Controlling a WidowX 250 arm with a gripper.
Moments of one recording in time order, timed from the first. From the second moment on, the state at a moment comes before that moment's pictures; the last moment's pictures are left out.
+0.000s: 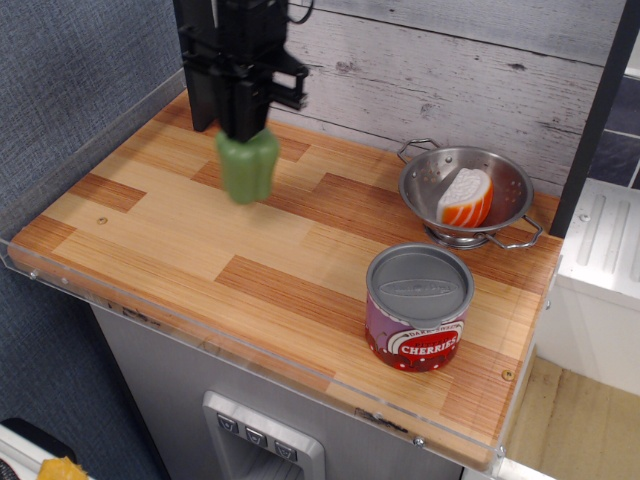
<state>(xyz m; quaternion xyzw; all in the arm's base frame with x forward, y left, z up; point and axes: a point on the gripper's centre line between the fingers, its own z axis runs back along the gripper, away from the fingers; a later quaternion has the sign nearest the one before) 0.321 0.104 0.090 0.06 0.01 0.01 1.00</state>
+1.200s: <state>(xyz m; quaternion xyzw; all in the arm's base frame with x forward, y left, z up) 0.245 0.169 0.073 0.08 0.01 0.15 0.99</state>
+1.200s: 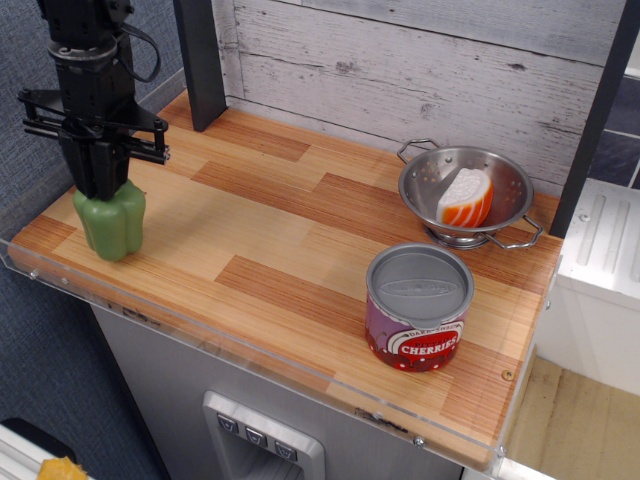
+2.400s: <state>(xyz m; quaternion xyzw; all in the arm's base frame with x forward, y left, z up) 0.243 0.172 0.072 0.10 0.02 0.17 0.98</state>
